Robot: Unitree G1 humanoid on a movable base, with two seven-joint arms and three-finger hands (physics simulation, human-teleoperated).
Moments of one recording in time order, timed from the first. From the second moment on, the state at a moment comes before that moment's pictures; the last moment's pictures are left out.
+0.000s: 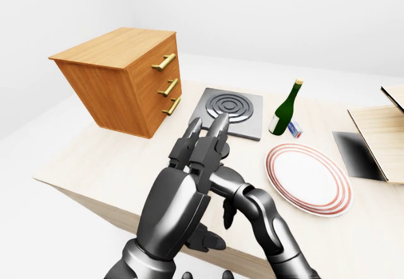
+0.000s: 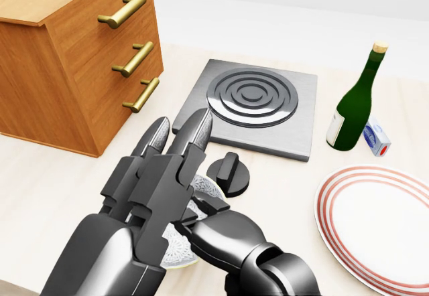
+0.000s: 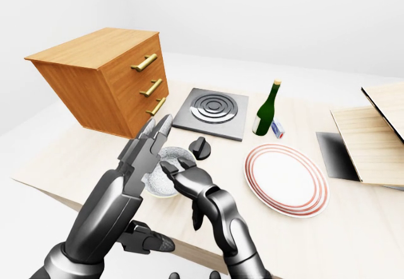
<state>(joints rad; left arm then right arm) 0.39 -0.35 -0.46 -1.05 1.14 -0.09 -0.70 -0.08 -0.03 0.31 -0.14 -1.11 -0.09 0.66</state>
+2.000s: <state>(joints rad) 0.39 -0.35 -0.42 -1.05 1.08 -0.09 -0.70 -0.13 -0.27 -0.21 -0.51 -0.23 -0.09 0.70</state>
